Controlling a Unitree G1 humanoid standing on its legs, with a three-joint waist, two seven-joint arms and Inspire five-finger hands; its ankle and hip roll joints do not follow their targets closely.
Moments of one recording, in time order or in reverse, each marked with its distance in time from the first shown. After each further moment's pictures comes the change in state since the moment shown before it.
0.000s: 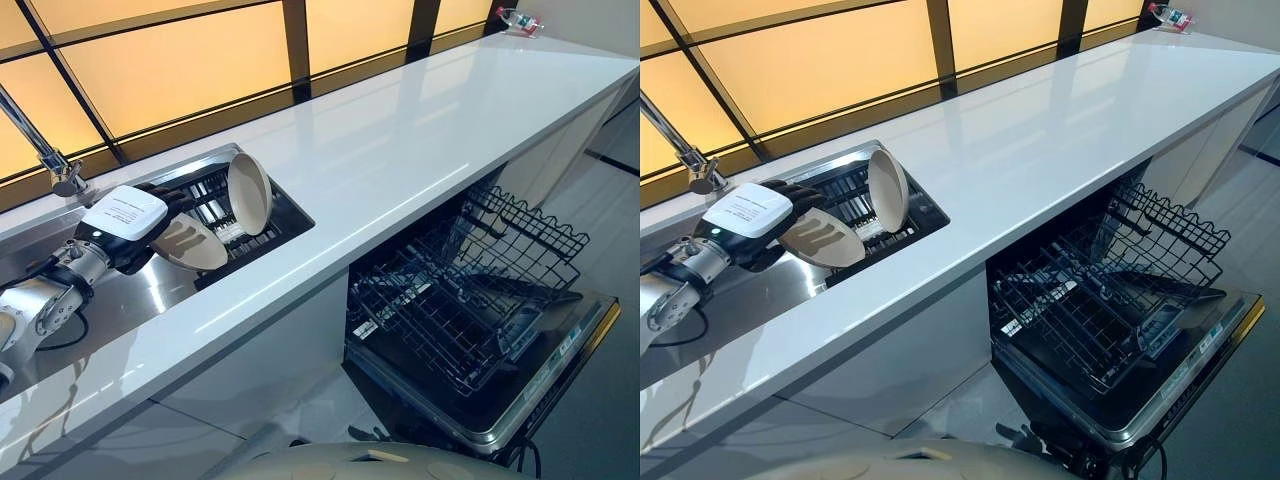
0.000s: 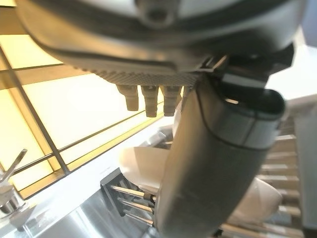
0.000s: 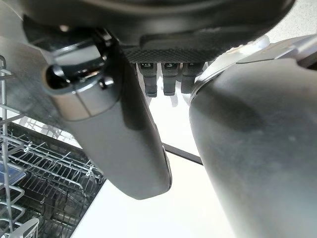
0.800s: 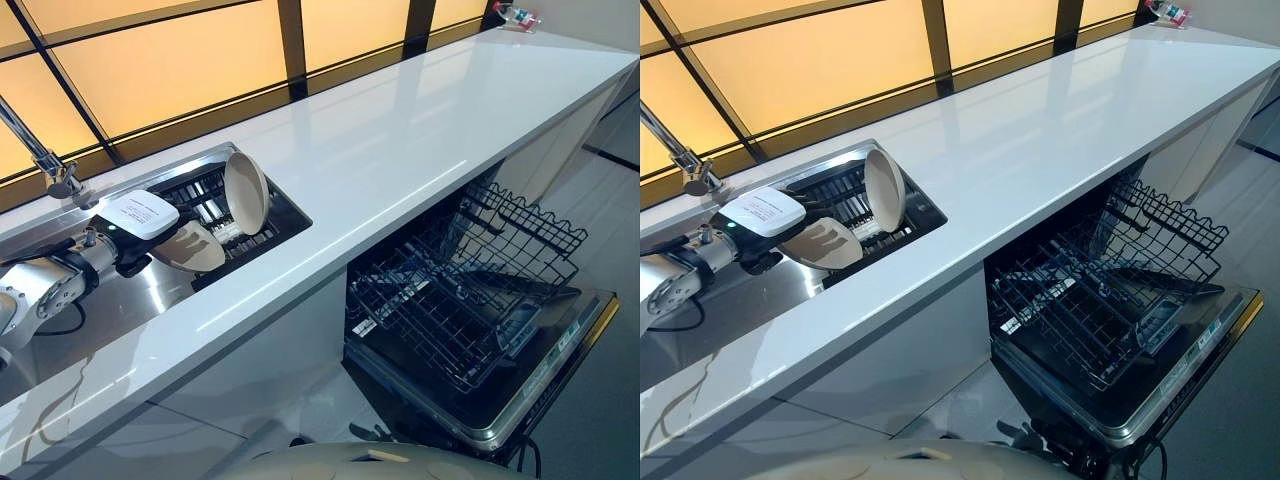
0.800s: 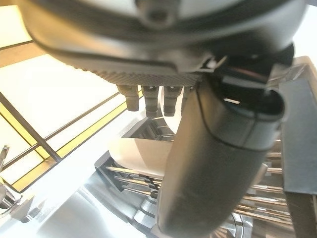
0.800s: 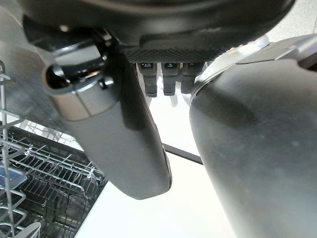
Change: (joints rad) left arm -0.080 0.039 -0.050 -0.035 0.008 -0.018 -0.229; right arm -0.007 -0.001 -0.001 0.002 0.002 0.000 -0.002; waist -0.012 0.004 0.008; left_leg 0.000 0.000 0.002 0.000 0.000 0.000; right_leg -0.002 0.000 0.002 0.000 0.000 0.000
